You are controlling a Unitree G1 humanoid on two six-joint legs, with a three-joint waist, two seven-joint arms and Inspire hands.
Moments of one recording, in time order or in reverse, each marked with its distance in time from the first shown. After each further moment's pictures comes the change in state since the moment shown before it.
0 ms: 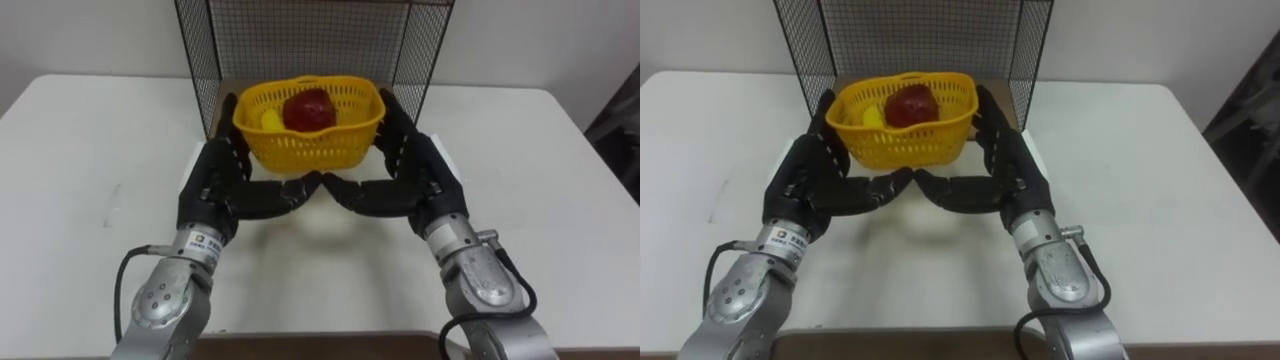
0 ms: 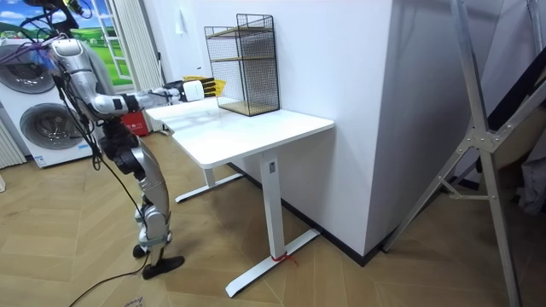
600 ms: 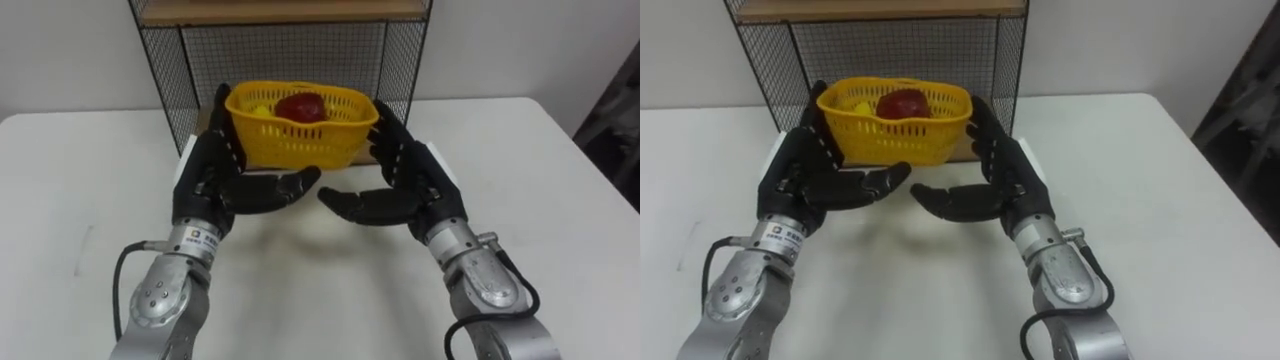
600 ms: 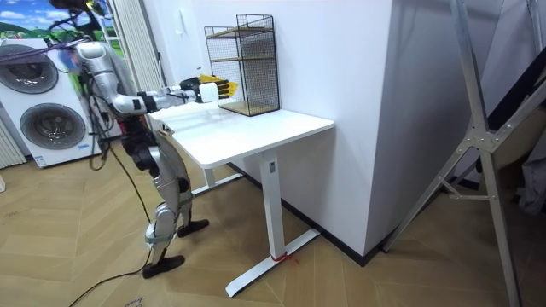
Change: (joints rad) left arm -0.009 -0.011 0.013 0.002 -0.009 -0.041 0.001; right arm 0.003 -0.022 0.001 0.008 0.011 0.000 0.052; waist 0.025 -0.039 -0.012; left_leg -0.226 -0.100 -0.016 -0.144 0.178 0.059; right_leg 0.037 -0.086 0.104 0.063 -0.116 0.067
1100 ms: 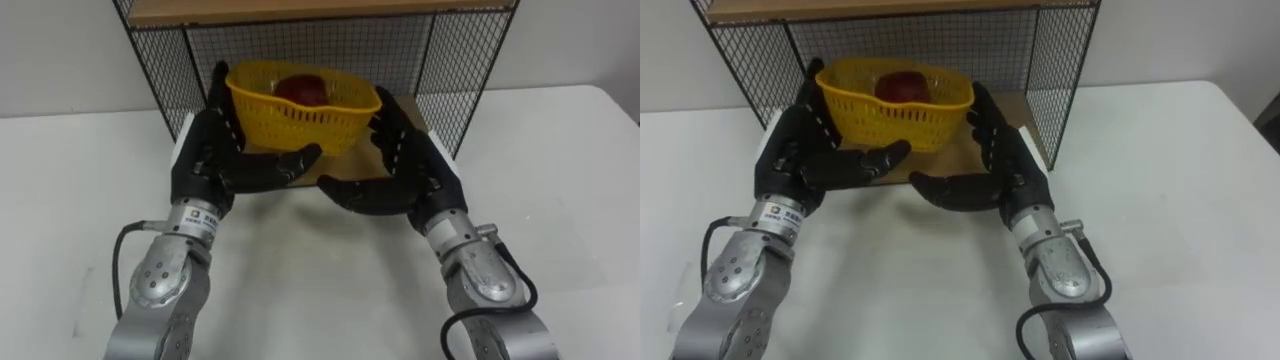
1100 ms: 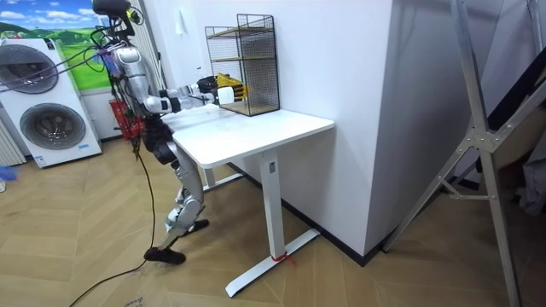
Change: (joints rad) left arm -0.083 0.013 -0.003 -0.001 0.002 -0.001 0.041; right arm -0.027 0.014 -0.002 0.005 -0.013 -0.004 -0.027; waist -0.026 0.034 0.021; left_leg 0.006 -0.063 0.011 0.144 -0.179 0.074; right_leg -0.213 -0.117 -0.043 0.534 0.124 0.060
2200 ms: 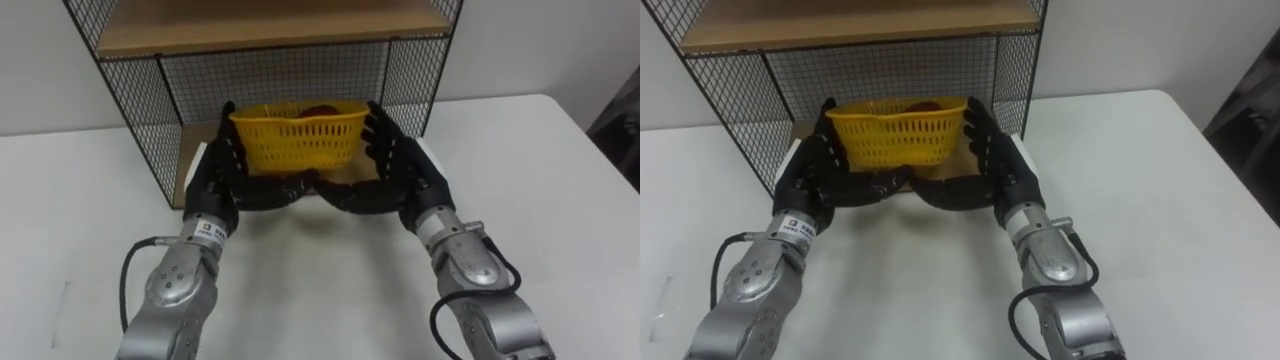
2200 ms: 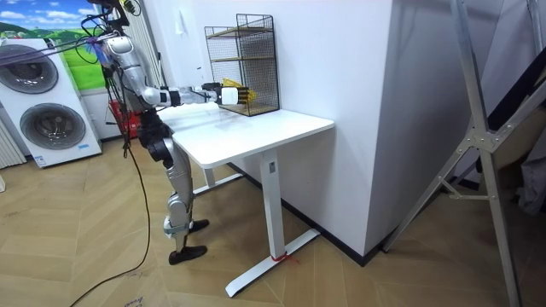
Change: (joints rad) left arm -0.069 -0.032 0.000 0.215 0.037 0.077 0.026; right arm -0.120 0.033 -0.009 0.199 0.012 0.054 -0.003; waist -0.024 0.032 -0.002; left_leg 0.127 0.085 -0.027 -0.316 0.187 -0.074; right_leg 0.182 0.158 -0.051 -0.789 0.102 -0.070
